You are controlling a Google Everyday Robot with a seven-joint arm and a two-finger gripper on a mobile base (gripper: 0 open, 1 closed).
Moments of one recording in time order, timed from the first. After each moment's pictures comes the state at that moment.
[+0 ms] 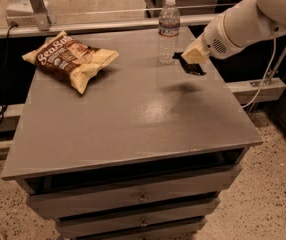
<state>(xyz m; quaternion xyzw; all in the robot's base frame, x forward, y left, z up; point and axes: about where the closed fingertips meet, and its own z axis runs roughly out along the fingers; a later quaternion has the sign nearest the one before) 0.630 -0.147 0.933 -0.45 0.81 0.05 0.38</state>
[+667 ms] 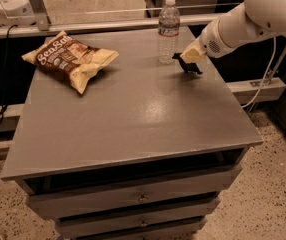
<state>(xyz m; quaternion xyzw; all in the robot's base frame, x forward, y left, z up) 0.688 -0.161 0.902 -0.44 0.81 0.06 0.39</state>
